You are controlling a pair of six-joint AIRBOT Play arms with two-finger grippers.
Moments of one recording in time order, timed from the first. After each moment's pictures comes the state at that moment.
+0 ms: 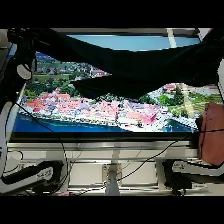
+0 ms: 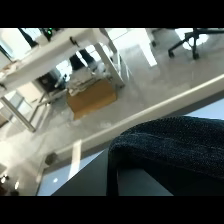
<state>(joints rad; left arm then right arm) 0.00 -1.29 1.21 1.22 0.07 -0.66 -0.51 -1.41 1.86 -1.08 1.23 1.19</state>
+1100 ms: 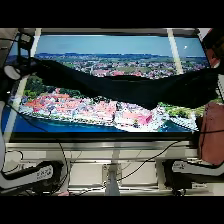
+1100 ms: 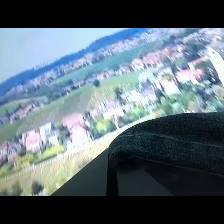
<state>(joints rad) 0.11 -1.37 1.21 1.22 -0.40 -0.76 -0.47 -1.47 1.84 -1.25 1.57 1.32</state>
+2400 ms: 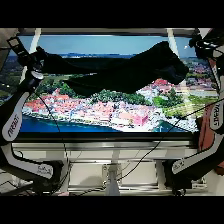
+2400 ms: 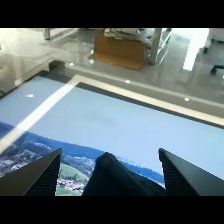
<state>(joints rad) 0.07 -1.65 1.27 0.85 0.41 -0.97 -0.36 -1.80 1.84 -1.20 0.70 1.74</state>
